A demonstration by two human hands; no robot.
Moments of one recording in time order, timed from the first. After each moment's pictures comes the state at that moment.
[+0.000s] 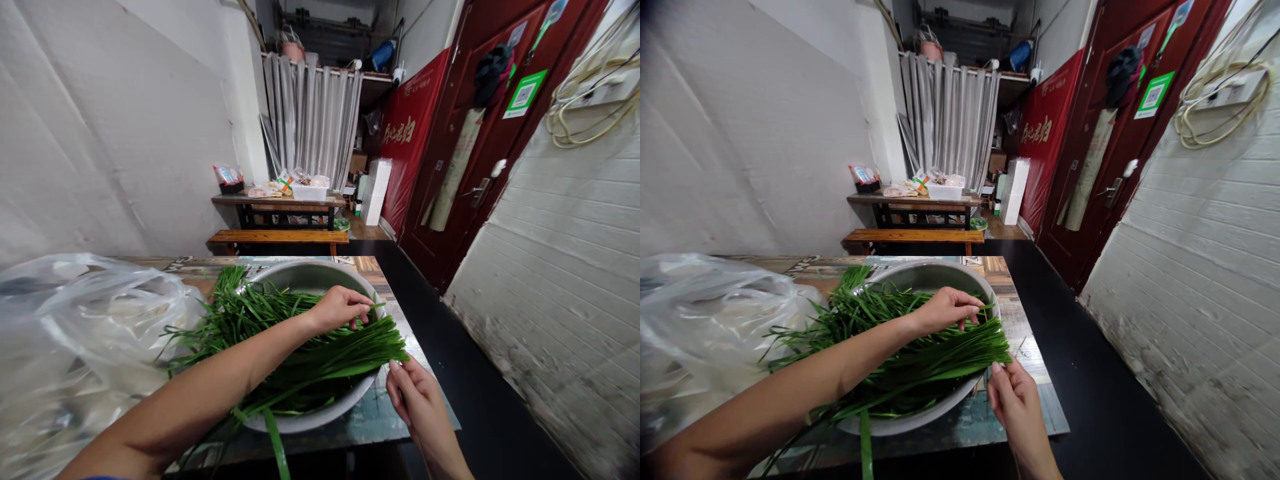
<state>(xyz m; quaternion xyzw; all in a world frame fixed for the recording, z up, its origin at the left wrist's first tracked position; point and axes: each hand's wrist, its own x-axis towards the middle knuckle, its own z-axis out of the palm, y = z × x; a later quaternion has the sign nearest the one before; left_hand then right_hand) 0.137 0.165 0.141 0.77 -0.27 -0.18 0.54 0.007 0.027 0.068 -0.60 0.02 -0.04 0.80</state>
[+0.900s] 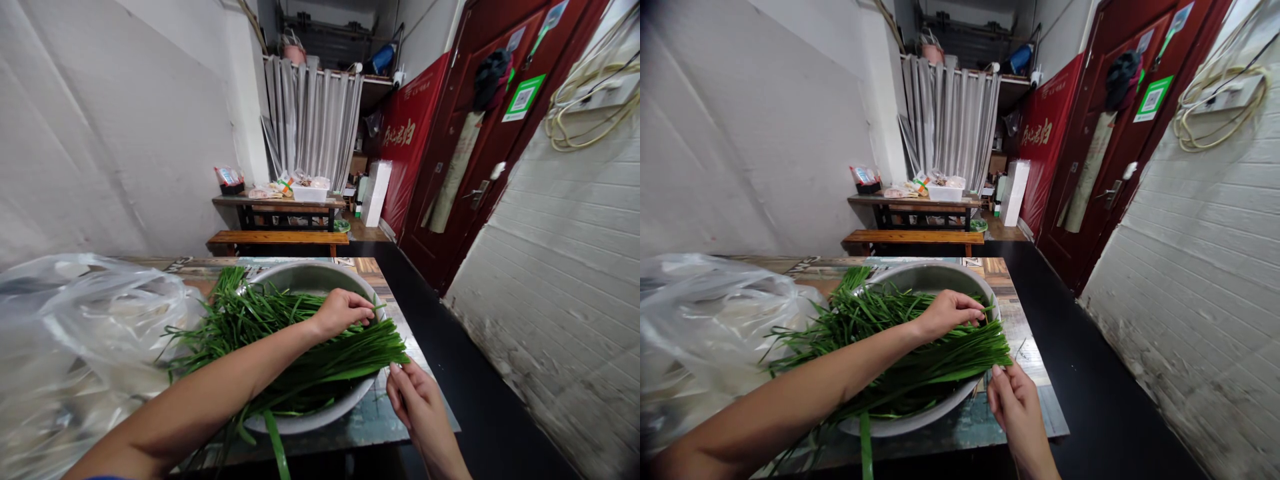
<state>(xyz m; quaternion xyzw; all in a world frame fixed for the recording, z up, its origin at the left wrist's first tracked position) 0.132 0.156 0.135 0.75 -0.22 -0.16 0.60 0.005 0.026 0.067 -0.61 0.02 -0.05 0.79</state>
